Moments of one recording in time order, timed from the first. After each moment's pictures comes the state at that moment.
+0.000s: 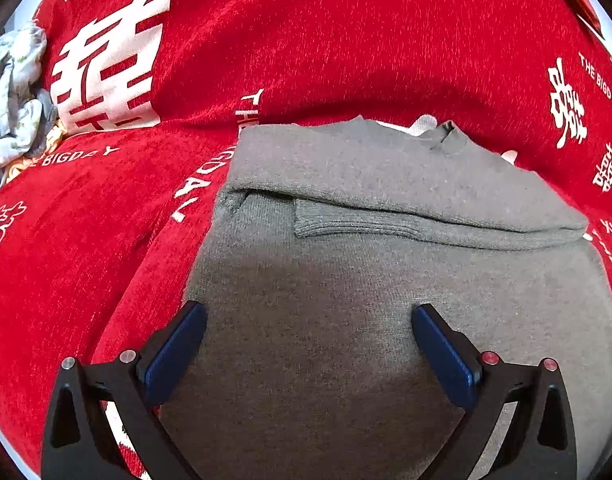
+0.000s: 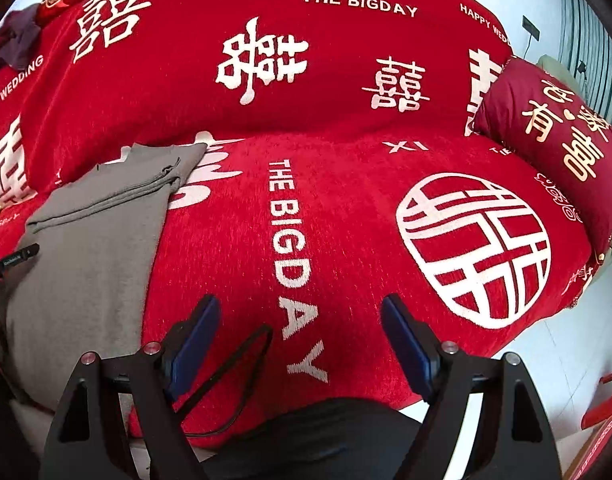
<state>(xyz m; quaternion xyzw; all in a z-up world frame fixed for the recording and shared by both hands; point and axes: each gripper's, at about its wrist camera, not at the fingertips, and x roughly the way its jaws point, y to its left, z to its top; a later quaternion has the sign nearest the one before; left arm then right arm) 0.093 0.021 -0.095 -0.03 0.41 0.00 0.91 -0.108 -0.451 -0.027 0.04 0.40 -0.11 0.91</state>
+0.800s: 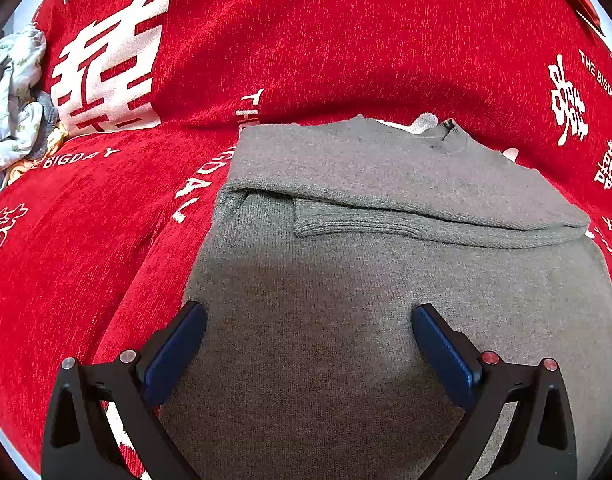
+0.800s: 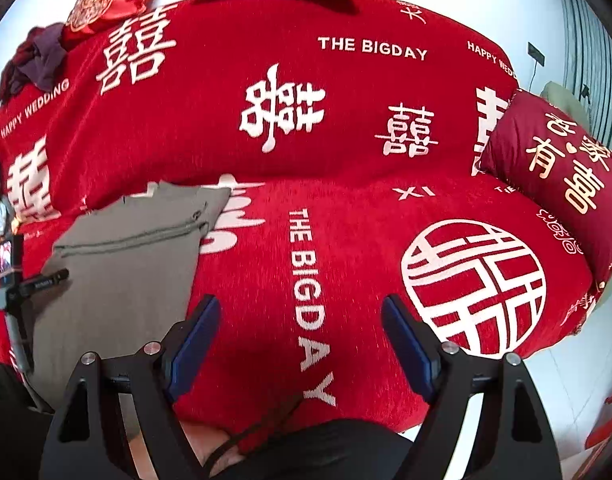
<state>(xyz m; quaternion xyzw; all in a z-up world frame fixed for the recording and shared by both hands) 0.093 0.020 -0.093 -0.03 0.41 0.00 0.91 -0.115 -0.443 0.028 0.04 0.34 -0.08 0.94</state>
